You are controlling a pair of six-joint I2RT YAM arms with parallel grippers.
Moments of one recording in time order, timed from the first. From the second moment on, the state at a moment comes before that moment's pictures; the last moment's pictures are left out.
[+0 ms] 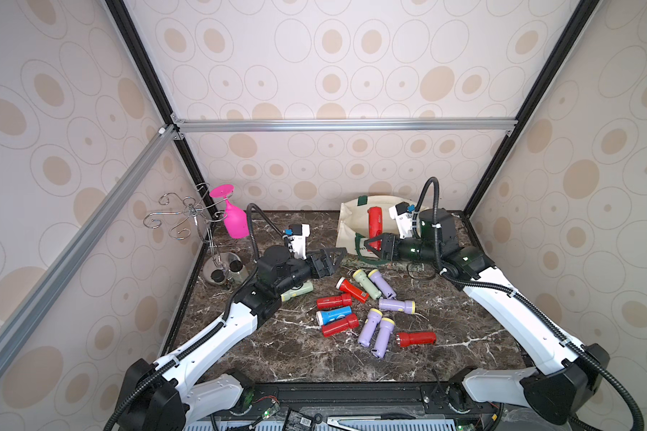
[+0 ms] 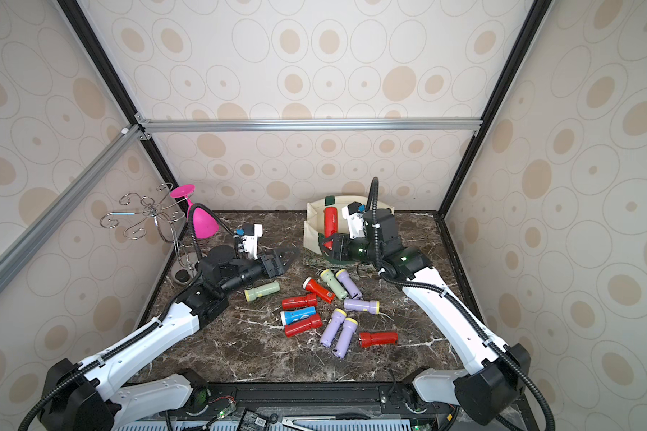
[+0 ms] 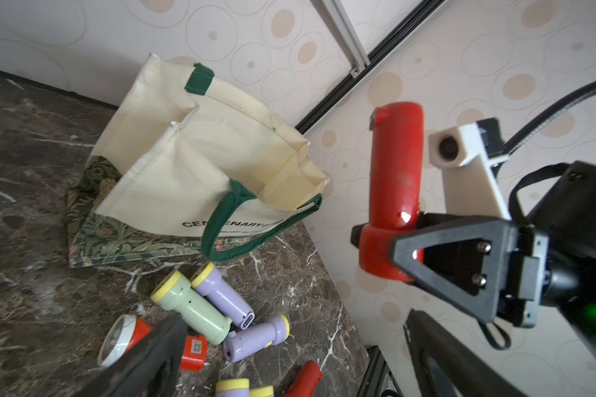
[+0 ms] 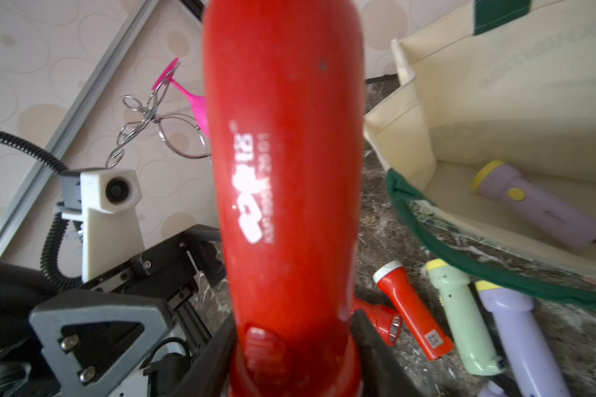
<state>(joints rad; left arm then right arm) -0.57 1.15 0.83 0.15 0.31 -0.74 0.48 1.31 1.33 -0.53 -0.37 0.52</state>
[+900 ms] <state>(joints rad) -0.57 1.21 0.92 -0.18 0.21 -0.48 0.39 1.92 1.89 -0.89 -0.10 0.43</state>
